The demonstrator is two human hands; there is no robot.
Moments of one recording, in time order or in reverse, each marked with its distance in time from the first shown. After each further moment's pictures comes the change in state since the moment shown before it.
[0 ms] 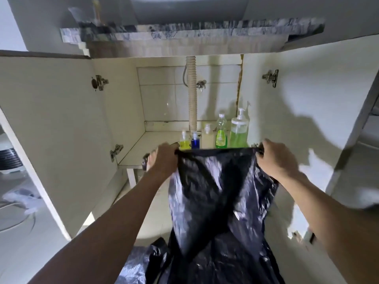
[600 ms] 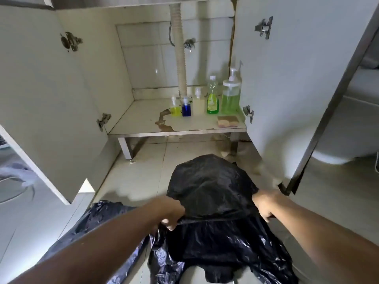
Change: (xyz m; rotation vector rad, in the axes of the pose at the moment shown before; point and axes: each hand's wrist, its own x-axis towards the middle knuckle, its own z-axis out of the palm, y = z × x) left_hand -0.150 -0.013 0.110 0.651 -1.144 0.547; right_hand -0.131 0.061 0.113 -0.734 -1.147 -0.279
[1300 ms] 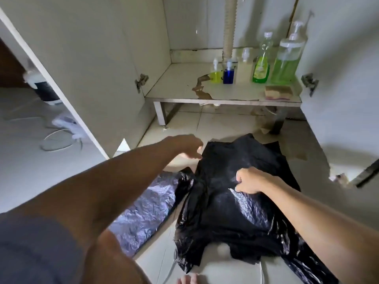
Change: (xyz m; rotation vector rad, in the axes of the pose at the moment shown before) left_hand -0.006 -0.091 -0.021 -0.357 0.190 -0.217; right_hand 0.028 -0.108 -0.055 0.492 0.167 -0.211
